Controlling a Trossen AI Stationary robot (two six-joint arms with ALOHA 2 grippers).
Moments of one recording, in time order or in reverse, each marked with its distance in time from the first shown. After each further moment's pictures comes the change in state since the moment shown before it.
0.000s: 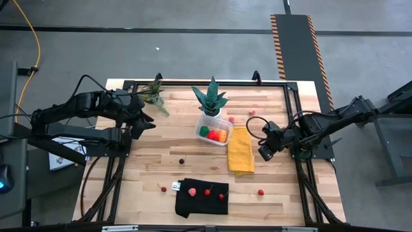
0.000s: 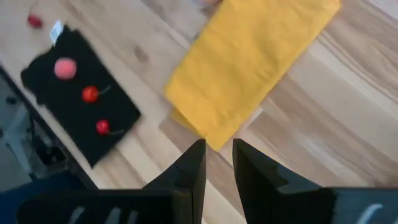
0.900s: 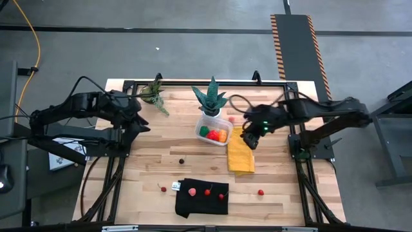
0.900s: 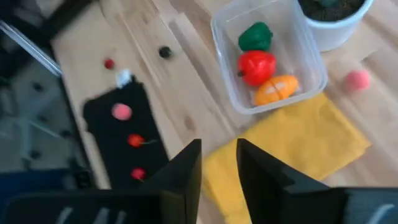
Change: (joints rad) left arm 0.000 -0.038 0.000 -0.116 0.032 0.023; right arm -0.244 0.217 0.332 0.079 -0.077 -0.505
